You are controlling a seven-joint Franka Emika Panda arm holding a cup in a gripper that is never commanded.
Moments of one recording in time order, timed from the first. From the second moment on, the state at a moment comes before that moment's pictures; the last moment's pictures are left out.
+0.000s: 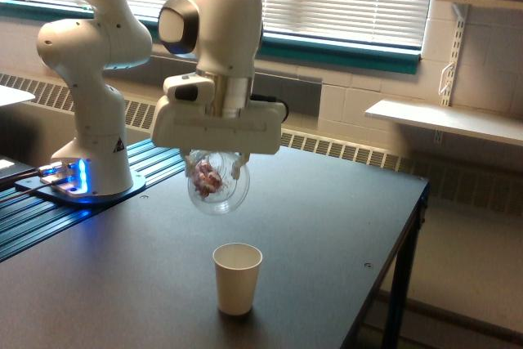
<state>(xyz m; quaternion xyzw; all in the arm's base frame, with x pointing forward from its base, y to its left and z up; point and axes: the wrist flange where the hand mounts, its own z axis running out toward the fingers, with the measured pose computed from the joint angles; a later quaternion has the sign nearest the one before) 0.450 -0.218 0.309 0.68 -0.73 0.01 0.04</state>
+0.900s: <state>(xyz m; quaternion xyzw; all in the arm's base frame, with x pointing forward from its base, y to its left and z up) 0.476 -0.205 0.287 0.65 -0.75 -0.10 -0.01</state>
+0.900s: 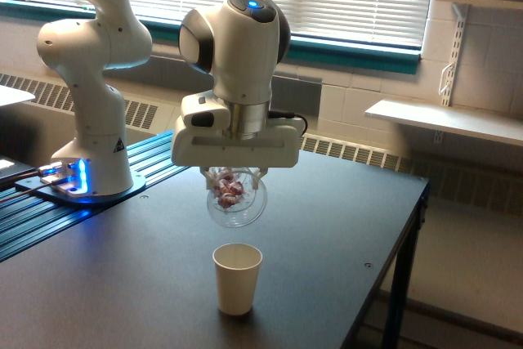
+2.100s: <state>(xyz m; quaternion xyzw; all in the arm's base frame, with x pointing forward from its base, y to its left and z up) 0.478 -0.233 0.284 0.63 -0.76 -0.16 -0.08</state>
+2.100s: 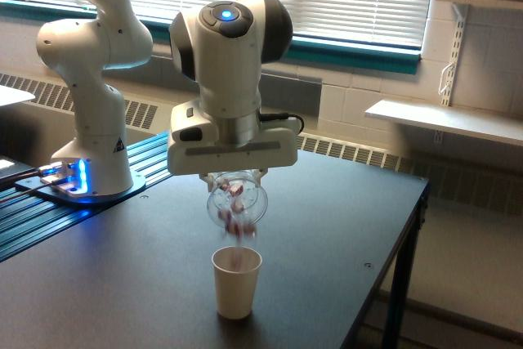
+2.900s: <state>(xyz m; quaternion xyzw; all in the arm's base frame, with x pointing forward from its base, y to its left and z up) 0.479 -0.225 0.279 0.64 -0.75 -0.18 -0.08</state>
